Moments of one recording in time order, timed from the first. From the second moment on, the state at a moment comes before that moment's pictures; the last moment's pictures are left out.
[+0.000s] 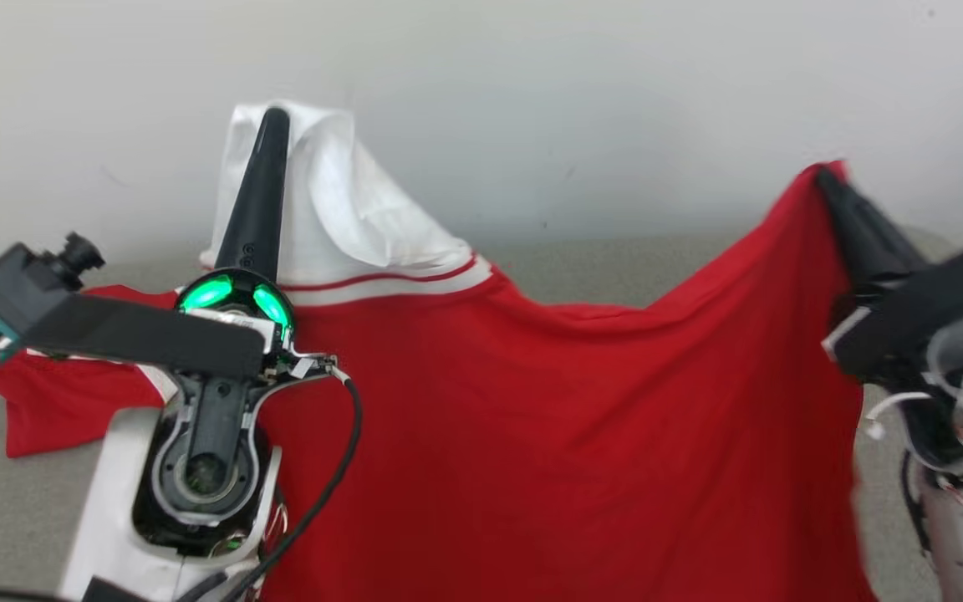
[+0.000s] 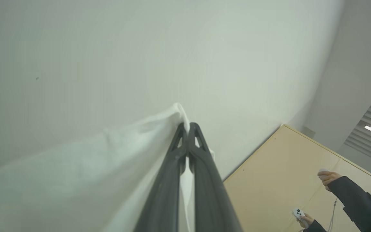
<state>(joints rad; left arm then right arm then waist) -0.48 0.03 -0.28 -0.20 -1.28 0.13 0.00 -0.38 -0.19 -0.06 -0.09 0.60 0.04 0.37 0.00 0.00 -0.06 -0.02</state>
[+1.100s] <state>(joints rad) -0.65 0.07 -0.33 0.22 -1.07 0.12 -0.19 -0.81 -0.19 0.08 0.54 0.56 0.11 0.26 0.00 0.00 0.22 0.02</state>
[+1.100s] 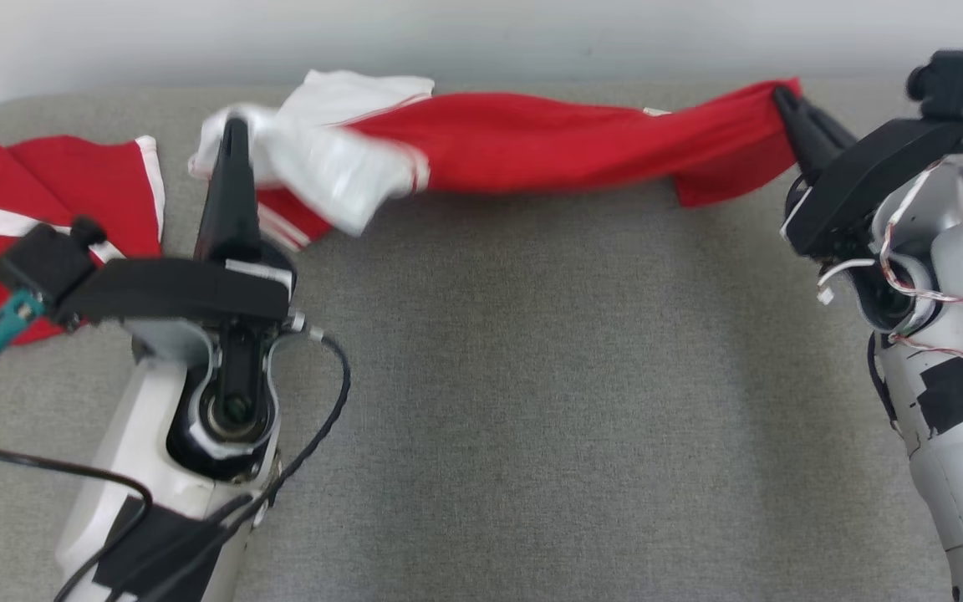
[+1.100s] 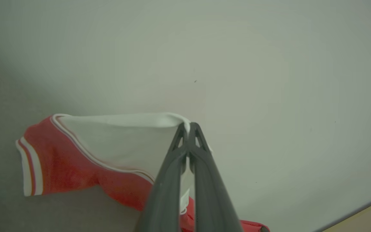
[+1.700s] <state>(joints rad) -0.40 0.08 -0.31 0.34 -1.10 0.06 -0.22 -0.60 -0.27 0.28 0.57 0.65 0.12 0.26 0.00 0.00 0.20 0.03</state>
